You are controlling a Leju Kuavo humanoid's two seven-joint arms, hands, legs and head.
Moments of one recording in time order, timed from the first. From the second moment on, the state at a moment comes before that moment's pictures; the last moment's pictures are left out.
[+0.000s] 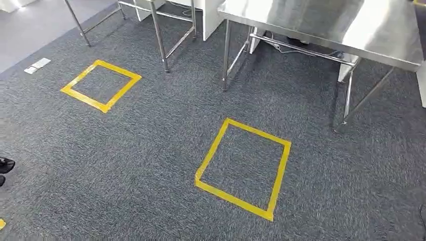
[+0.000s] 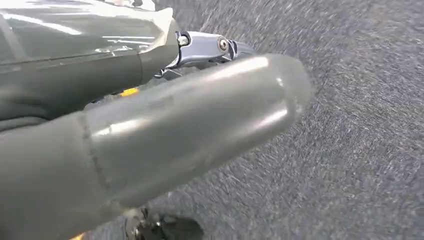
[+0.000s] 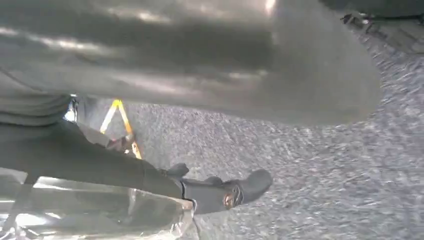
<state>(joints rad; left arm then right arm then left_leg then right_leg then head) -0.05 -0.12 0.91 -0.20 -0.63 0.21 -0.66 -0.05 0.12 -0.81 -0.20 1.55 -0.21 0.10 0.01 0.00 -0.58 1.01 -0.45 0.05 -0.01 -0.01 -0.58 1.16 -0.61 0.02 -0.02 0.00</state>
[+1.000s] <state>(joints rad) -0.07 -0.11 0.91 -0.20 -0.66 0.16 -0.62 -0.06 0.14 -0.81 -0.20 1.55 -0.22 0.07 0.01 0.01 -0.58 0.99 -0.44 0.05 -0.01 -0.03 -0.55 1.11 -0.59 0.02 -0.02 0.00</state>
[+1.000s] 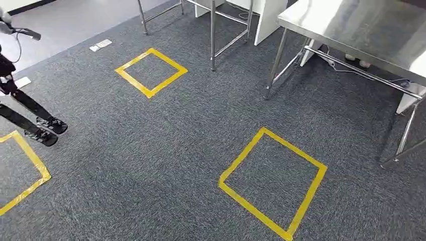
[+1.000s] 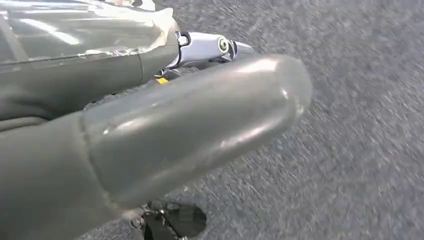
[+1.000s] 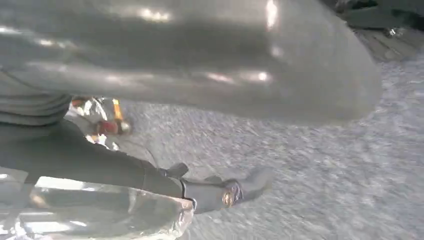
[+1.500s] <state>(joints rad) -0.06 -0.11 0.91 -0.20 -0.66 0.16 -0.62 -0.07 0.12 -0.81 -0.20 1.56 -0.22 0.07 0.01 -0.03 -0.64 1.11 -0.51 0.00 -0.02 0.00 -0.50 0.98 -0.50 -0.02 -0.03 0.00</state>
